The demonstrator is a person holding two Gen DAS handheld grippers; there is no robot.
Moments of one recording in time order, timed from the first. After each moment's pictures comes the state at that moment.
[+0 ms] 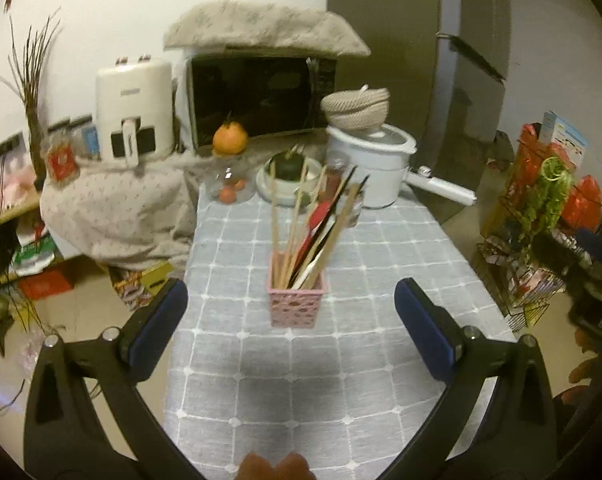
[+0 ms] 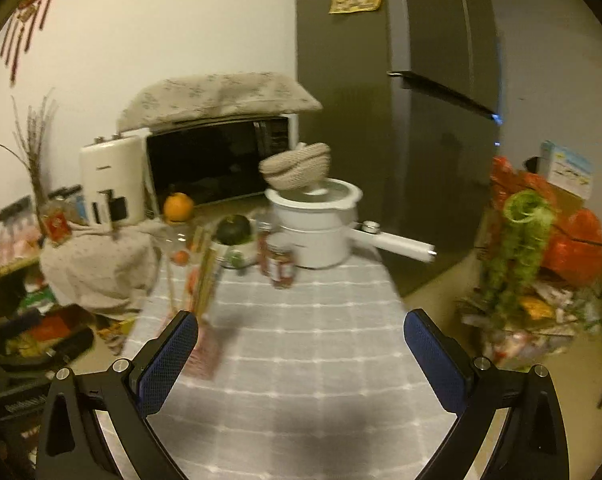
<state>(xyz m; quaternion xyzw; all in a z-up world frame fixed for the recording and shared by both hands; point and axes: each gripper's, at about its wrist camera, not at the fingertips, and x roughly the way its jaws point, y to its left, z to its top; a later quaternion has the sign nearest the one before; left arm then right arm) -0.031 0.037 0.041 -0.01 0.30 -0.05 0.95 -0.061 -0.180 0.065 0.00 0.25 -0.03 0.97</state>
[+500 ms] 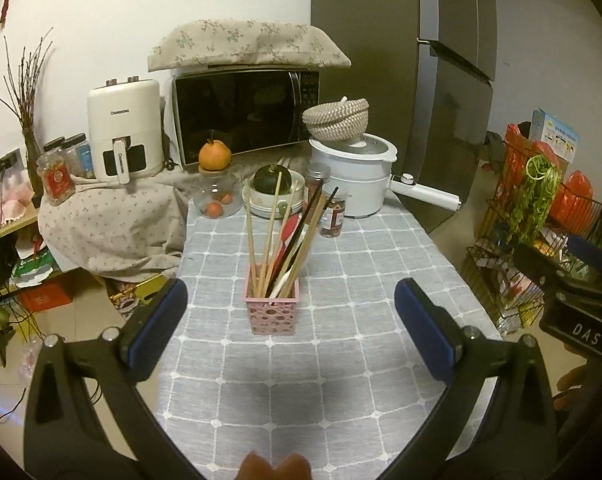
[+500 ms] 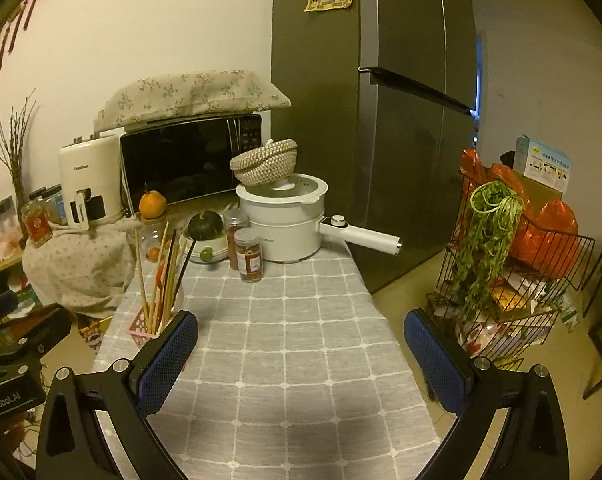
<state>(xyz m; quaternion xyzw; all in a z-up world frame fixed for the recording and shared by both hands) -0.042 0.009 0.048 0.00 0.28 -0.06 0.96 -0.073 -0.207 0.065 0.00 0.25 -0.06 0.97</state>
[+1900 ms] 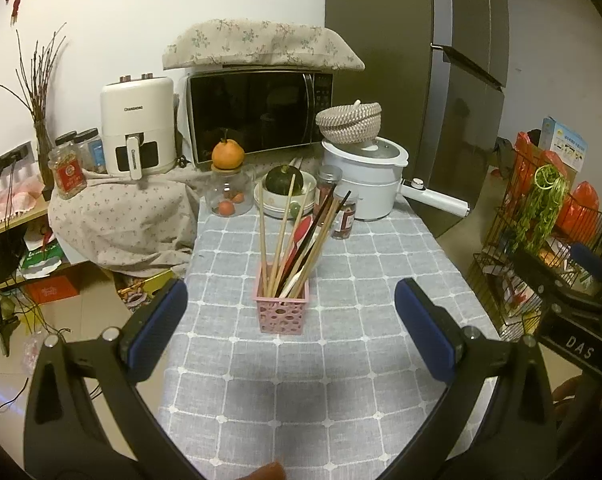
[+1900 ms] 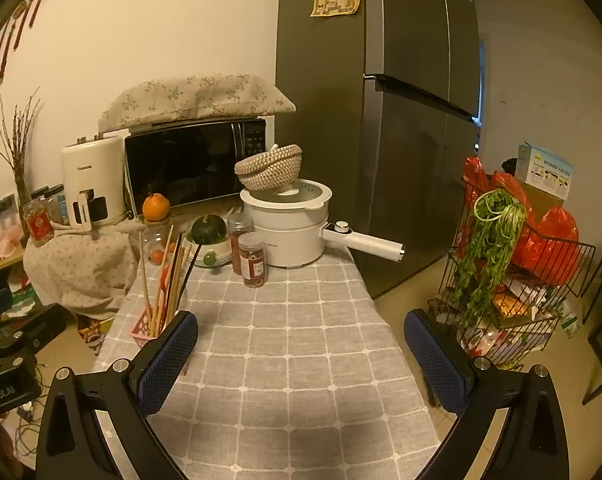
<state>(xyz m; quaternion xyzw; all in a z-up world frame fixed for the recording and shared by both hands) -0.045 0.015 0.053 -0.01 0.29 -0.03 0.96 -0.072 -0.196 0.070 -0.01 0.24 -0.06 0.97</state>
